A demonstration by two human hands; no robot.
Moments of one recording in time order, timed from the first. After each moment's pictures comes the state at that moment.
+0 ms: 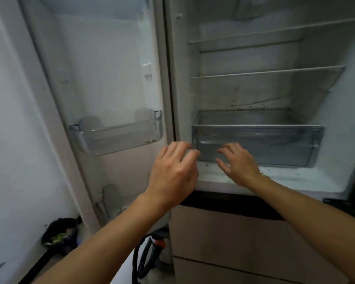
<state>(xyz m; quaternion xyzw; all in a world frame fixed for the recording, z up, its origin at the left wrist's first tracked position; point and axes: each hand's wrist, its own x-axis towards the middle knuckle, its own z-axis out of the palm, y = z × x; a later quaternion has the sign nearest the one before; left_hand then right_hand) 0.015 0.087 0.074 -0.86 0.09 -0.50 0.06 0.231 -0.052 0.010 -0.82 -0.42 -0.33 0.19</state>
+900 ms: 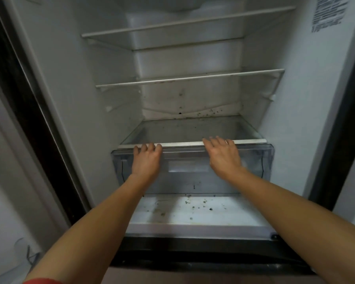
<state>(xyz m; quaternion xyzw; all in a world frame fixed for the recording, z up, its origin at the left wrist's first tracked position) 0.343 0.073 0.047 -0.96 -0.13 -0.21 0.11 0.437 -0.142 0.038 -0.90 -0.30 -0.31 0.04</state>
